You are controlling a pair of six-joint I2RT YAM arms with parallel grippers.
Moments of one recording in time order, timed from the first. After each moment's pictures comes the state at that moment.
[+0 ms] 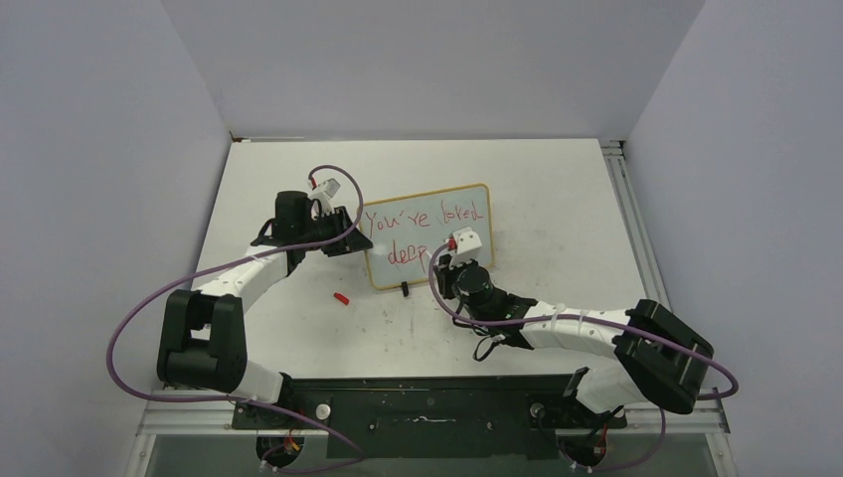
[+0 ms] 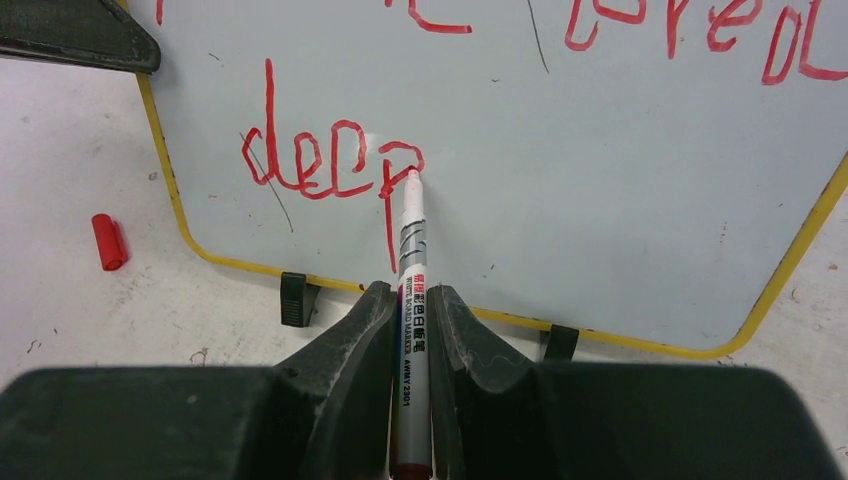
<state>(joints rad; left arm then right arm) -0.16 1.47 0.84 -0.05 0.61 -0.44 0.95 1.37 0.57 0.45 0.45 0.27</state>
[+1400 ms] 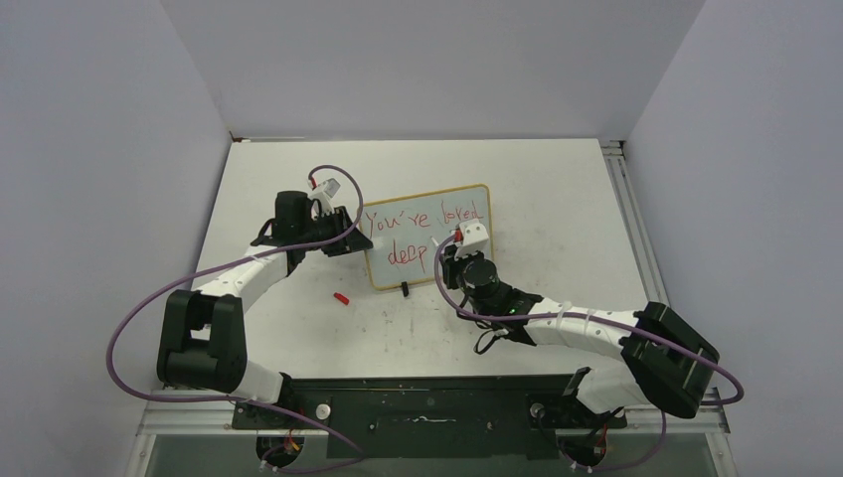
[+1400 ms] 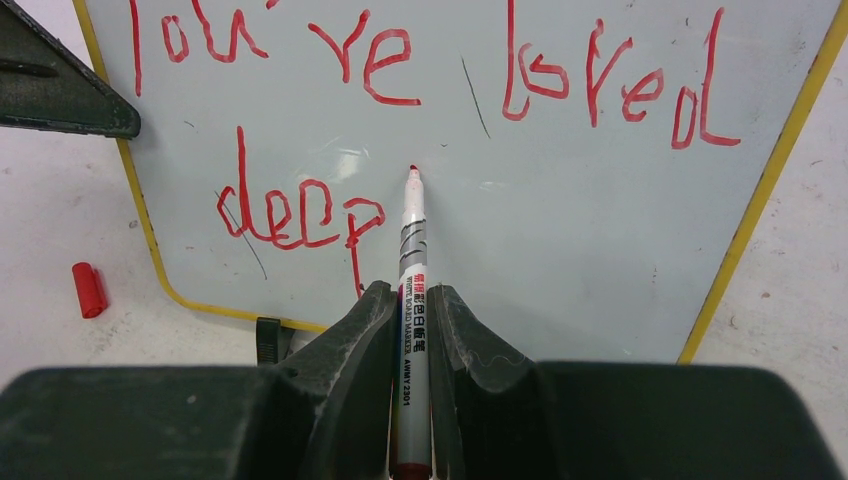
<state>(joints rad) -0.16 1.47 0.84 -0.05 0.62 -0.45 0.91 1.34 0.58 0.47 0.47 0.23</state>
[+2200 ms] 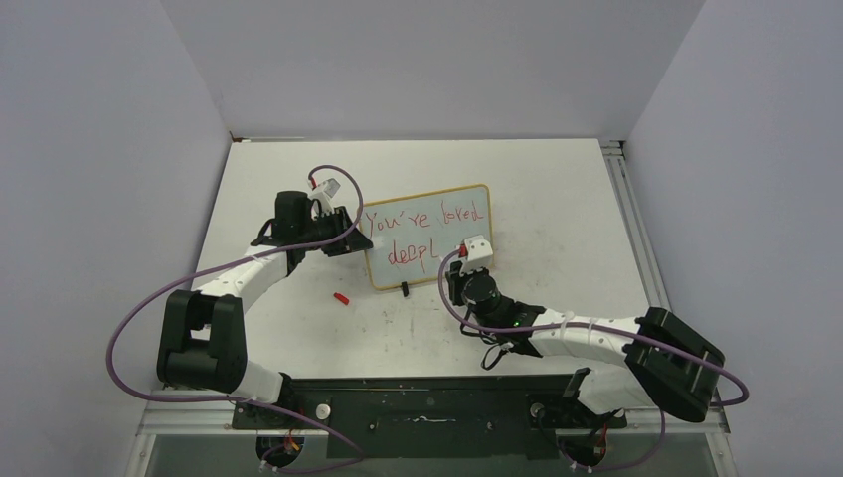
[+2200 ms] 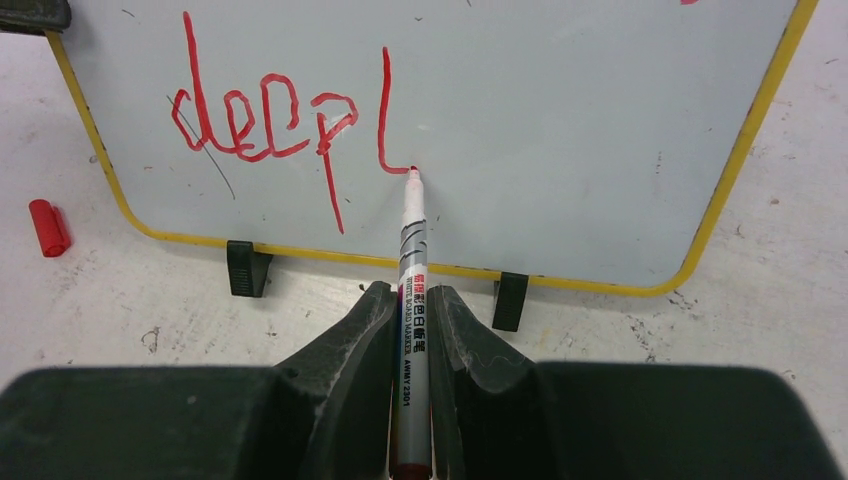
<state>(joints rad) -0.16 1.47 0.84 -0.05 0.62 -0.45 0.96 1.32 0.49 0.43 0.52 0.31</state>
